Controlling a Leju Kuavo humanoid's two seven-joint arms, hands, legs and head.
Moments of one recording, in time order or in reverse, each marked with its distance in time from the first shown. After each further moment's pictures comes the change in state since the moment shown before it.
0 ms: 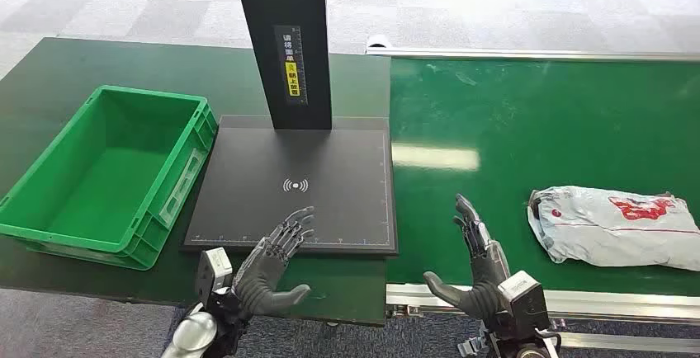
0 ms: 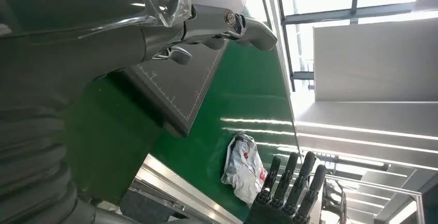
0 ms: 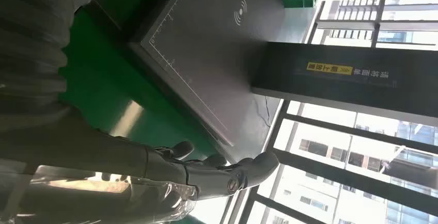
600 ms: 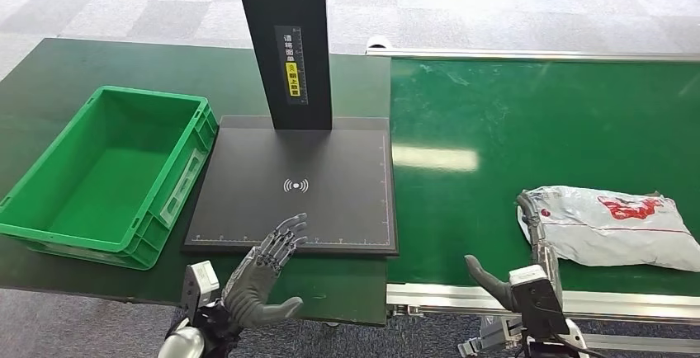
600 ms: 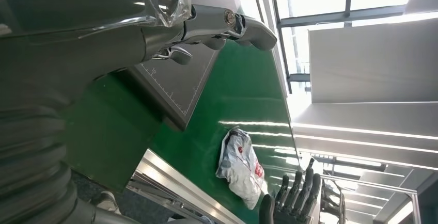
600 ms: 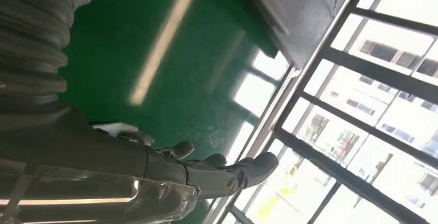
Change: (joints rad) left arm 0.067 -0.002 0.035 -0.120 -0.019 -0.030 0.038; right arm 0.050 -0.030 -0.110 -0.099 0.265 -0.319 0.128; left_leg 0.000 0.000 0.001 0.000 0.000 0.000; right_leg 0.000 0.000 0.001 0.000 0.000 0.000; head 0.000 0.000
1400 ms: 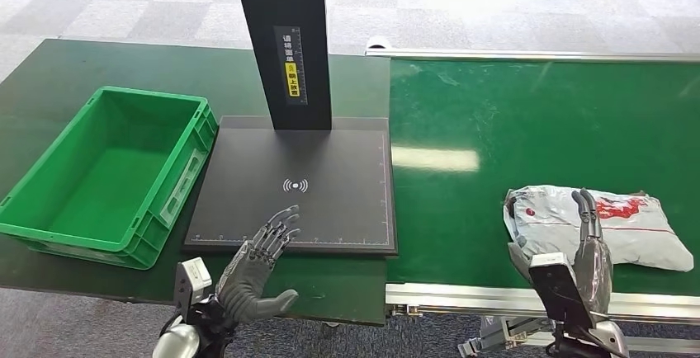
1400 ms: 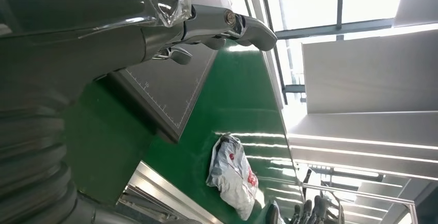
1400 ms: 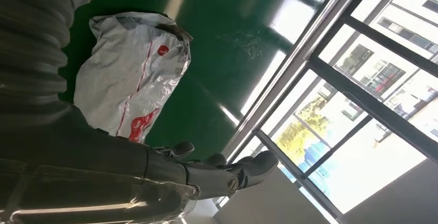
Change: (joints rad) left arm 0.002 -0.006 0.023 -0.034 -0.013 0.021 0.002; right arm -0.039 0.035 -0.152 -0.031 0.252 -0.084 0.088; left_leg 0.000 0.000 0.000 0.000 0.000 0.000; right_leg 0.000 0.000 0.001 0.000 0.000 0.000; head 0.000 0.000
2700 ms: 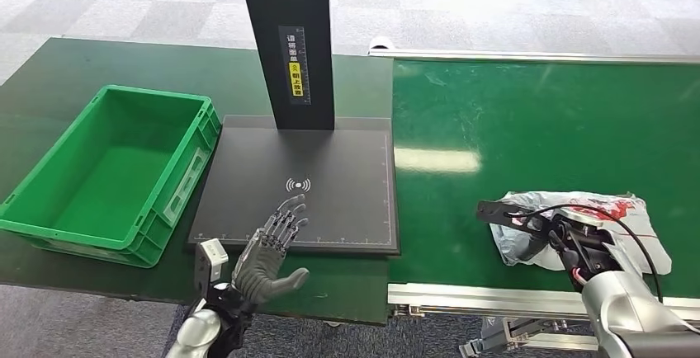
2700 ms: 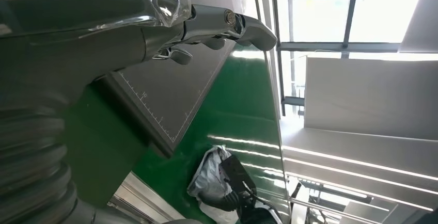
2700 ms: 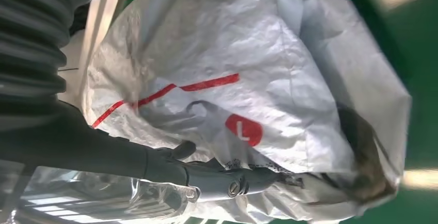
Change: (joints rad) left arm -0.108 -0.047 -0.017 0.206 0.065 0.068 -0.040; right arm -0.866 -0.310 0.438 1.266 0.424 0.655 0.444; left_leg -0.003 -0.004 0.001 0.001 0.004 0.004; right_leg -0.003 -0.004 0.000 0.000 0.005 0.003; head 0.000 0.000
